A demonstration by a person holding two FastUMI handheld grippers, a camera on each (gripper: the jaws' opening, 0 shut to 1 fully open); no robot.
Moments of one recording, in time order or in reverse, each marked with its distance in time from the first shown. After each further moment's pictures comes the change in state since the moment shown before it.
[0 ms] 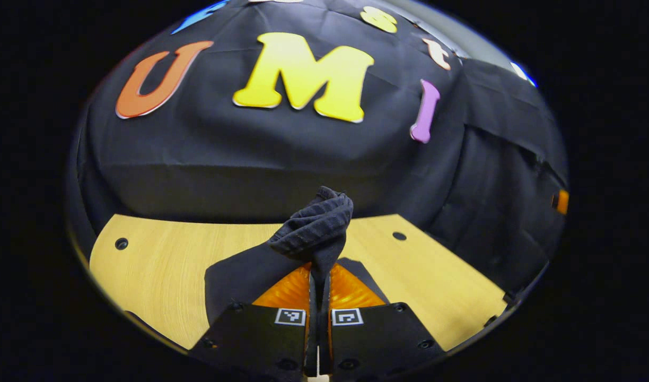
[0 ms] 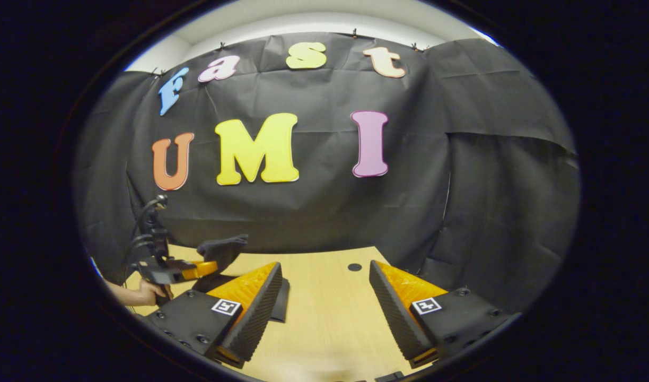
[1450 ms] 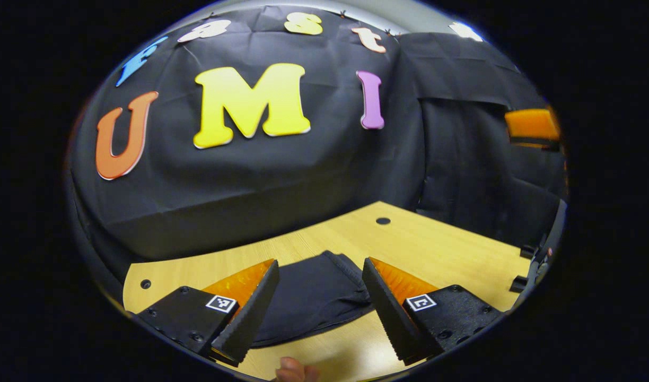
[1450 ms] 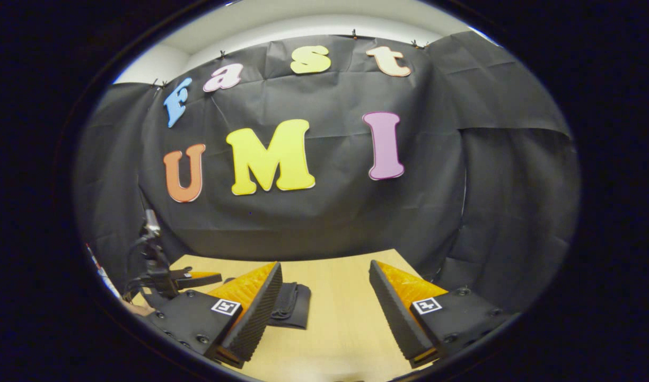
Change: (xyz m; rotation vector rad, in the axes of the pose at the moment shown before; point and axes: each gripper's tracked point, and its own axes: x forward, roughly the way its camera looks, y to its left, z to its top) left arm -0.074 -0.025 0.036 0.213 -0.147 0.012; right arm 0.032 0.428 -0.098 0.059 -0.029 0.126
